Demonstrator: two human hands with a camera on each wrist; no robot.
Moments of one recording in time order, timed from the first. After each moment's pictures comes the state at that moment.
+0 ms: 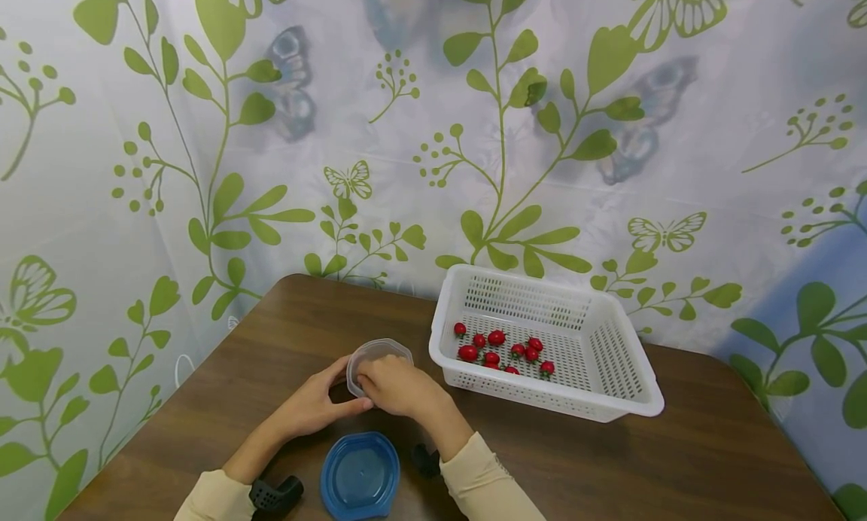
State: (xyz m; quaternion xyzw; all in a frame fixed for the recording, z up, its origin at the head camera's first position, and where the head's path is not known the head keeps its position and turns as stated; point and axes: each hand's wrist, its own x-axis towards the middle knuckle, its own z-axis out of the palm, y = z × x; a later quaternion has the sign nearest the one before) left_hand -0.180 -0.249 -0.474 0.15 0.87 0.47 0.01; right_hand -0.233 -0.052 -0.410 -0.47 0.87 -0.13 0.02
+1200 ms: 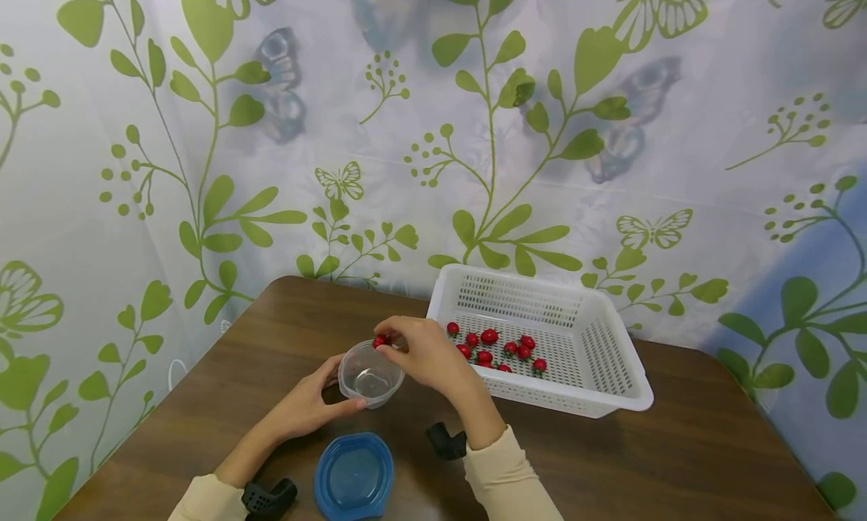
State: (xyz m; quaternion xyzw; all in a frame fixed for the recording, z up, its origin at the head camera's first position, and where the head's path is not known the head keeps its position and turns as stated) left_hand -0.181 -0.248 -0.475 0.13 0.87 0.47 0.00; right_hand -0.239 -0.005 -0.360 -0.42 0.85 -0.31 -0.05
